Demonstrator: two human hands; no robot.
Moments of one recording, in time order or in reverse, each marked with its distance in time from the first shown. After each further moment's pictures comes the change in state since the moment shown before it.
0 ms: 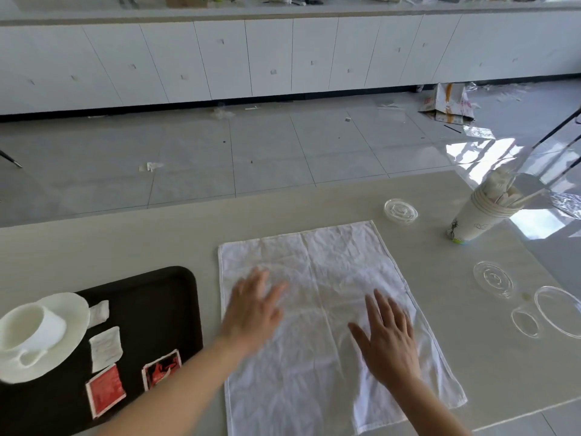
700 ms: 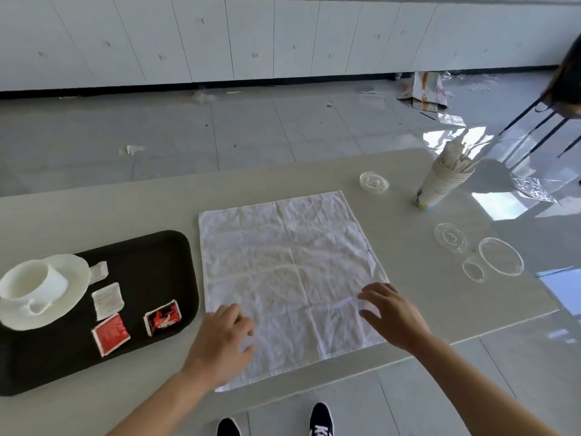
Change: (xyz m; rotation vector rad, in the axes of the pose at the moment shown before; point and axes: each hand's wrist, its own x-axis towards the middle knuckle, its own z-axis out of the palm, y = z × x) left_hand -0.144 0.024 -0.026 -0.205 -0.104 0.061; right_hand -0.054 0.060 -0.040 0.096 -0.025 -0.306
